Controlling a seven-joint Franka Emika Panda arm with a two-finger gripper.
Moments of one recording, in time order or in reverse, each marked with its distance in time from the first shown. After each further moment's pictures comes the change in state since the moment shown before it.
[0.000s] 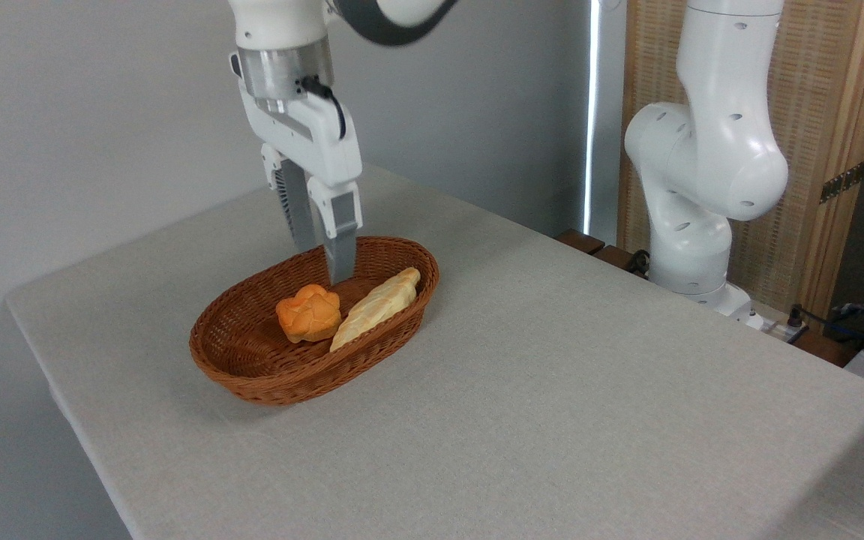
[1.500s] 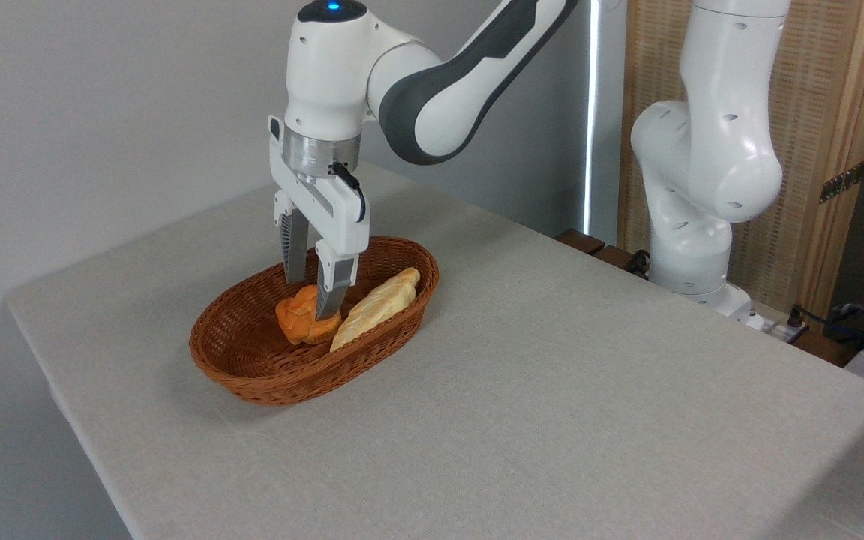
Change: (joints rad) arm -0.122 -0.020 0.000 -0.357 -0.131 0.532 0.005
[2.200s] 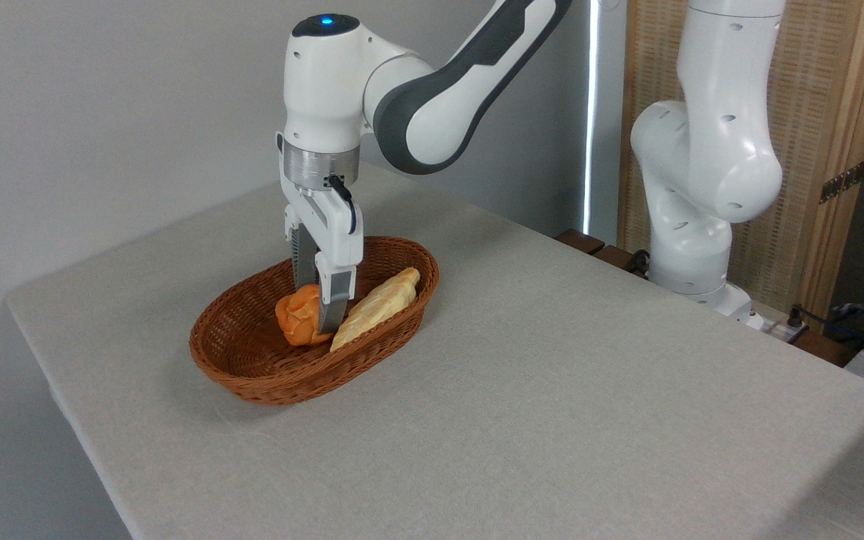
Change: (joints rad) arm 0.001 0.026 0.001 -0.002 0.053 0.000 0.073
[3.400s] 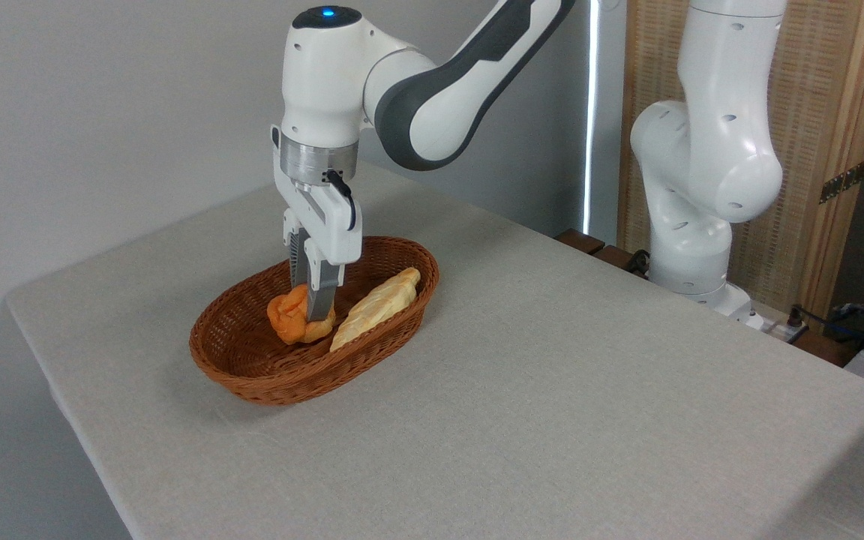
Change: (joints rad) arm 0.004 -0.009 0.015 0.016 -0.019 0.001 -0.001
